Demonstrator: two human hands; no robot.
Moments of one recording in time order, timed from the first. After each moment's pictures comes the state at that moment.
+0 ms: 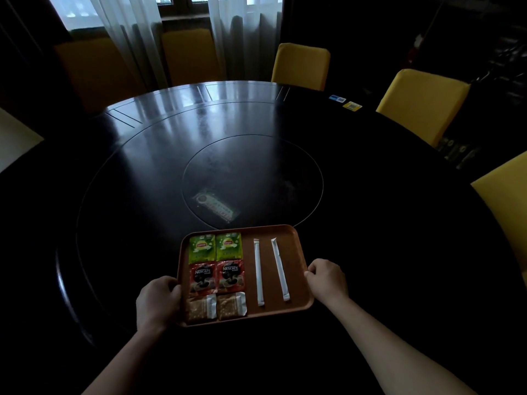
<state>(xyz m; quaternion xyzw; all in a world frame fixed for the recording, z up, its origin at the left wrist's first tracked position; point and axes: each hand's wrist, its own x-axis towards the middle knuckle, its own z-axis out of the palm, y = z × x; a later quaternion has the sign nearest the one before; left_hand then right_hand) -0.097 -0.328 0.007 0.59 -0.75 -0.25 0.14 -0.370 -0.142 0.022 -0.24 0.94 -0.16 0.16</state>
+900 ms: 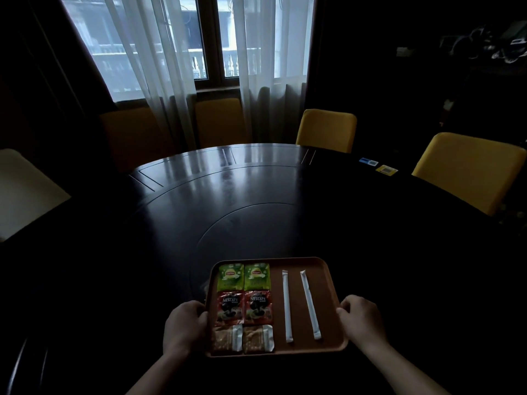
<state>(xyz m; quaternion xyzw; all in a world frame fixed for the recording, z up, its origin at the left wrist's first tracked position) -0.238 -0.485 -0.008 0.58 -0.76 -0.26 0.15 -0.509 -0.287 0.002 -0.26 0.94 -0.20 0.11</state>
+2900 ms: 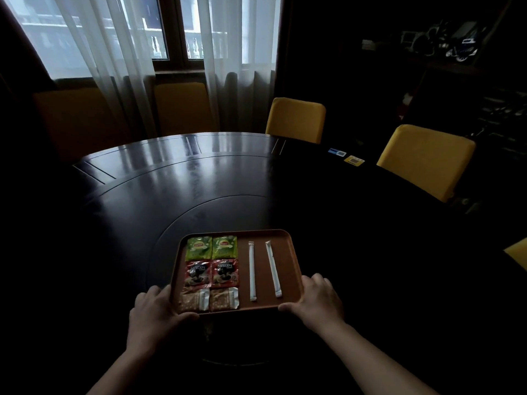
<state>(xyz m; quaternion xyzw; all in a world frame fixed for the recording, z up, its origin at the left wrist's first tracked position) -0.261 -0.521 -0.031 0.49 -0.86 -0.13 0.09 -0.517 -0.322 -0.007 -0.33 0.93 -0.11 0.08</state>
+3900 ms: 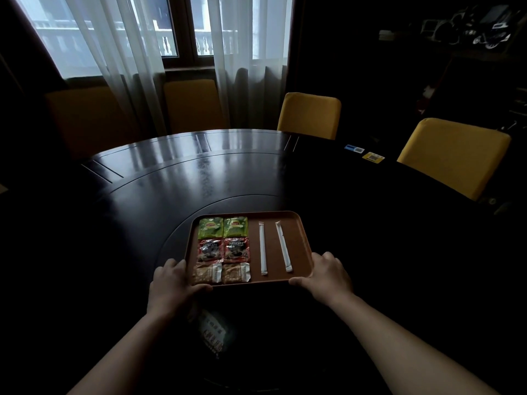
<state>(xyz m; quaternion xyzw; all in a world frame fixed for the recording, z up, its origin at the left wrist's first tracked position) -0.312 -0.585 -0.040 0.49 -0.85 -0.16 0.11 -0.572 -0.390 -0.023 -0.33 0.93 -0.13 0.08</state>
